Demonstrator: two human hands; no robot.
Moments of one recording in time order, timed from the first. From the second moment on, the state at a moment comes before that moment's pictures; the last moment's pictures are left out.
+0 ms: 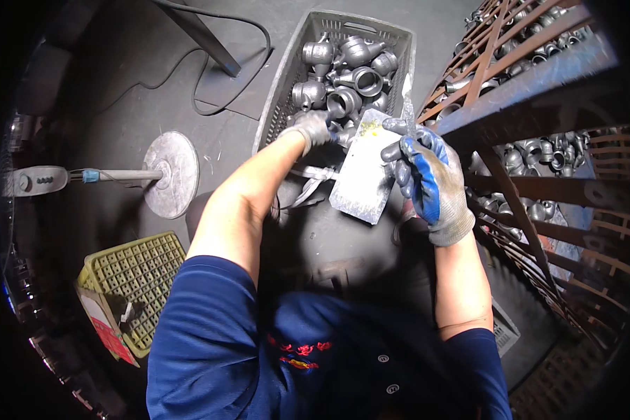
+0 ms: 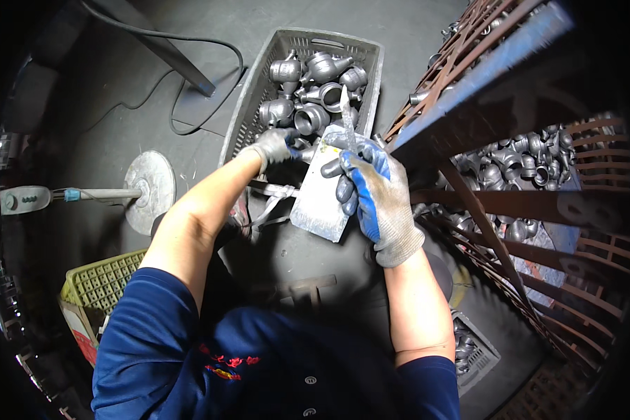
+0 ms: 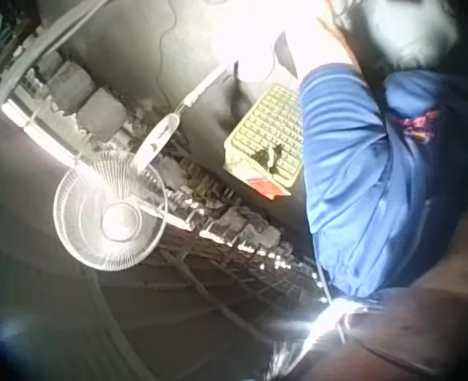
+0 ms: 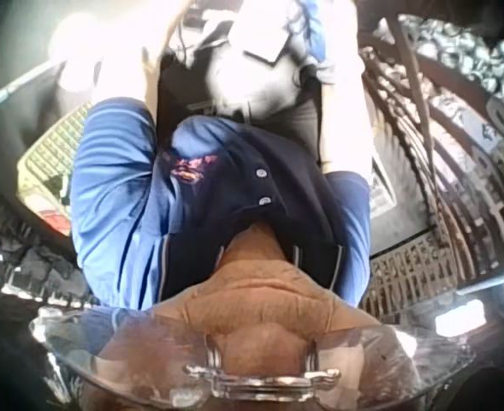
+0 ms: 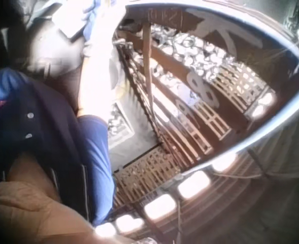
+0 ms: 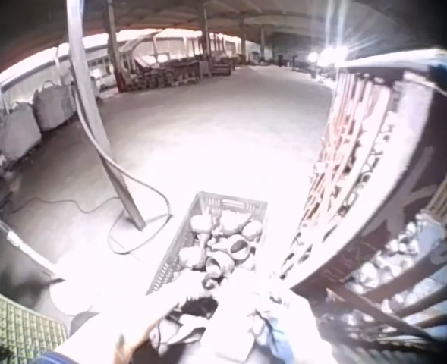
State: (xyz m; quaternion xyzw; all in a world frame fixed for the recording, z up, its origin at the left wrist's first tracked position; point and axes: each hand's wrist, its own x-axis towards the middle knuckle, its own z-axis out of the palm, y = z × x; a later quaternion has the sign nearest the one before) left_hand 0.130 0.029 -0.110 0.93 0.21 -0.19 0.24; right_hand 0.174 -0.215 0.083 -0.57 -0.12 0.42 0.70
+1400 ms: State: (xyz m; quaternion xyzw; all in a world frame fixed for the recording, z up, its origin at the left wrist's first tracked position) left_hand 0.010 0.046 0.041 0.70 0.25 0.27 0.61; right_hand 0.176 -0.128 0.036 -0.42 -0.07 0.50 0.75
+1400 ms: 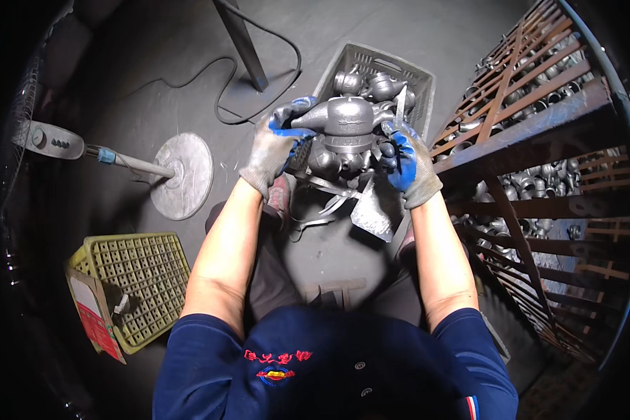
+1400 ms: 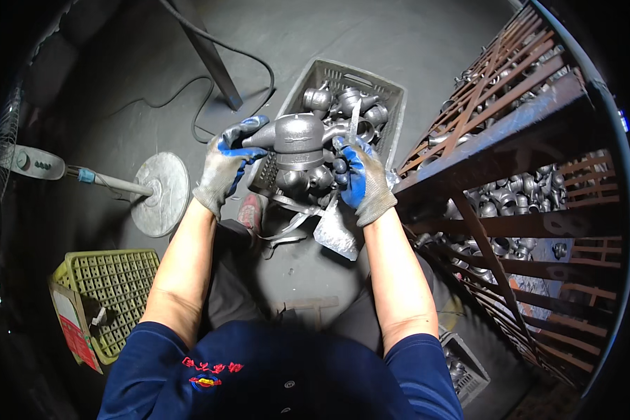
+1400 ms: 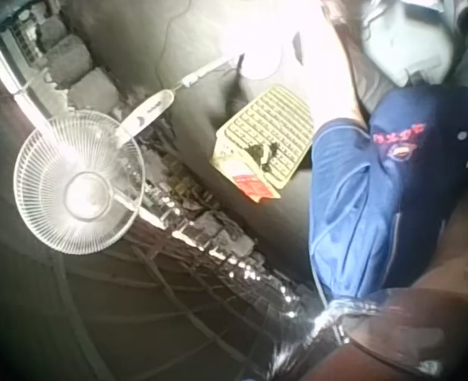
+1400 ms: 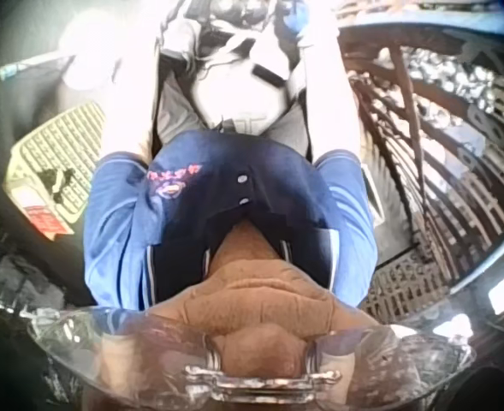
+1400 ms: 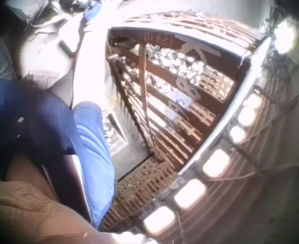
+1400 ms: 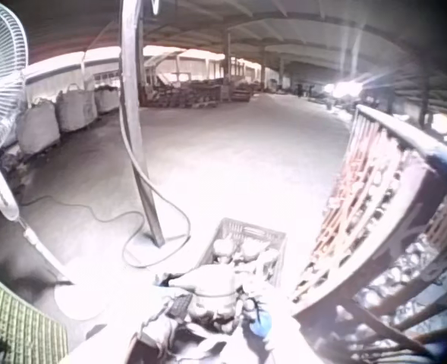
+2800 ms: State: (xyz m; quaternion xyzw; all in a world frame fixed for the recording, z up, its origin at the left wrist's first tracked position) left_hand 0.040 -0.010 0.055 0.04 0.05 0.14 0.99; right_hand 0.148 -0.130 0.060 -0.62 -0.33 0.29 0.65
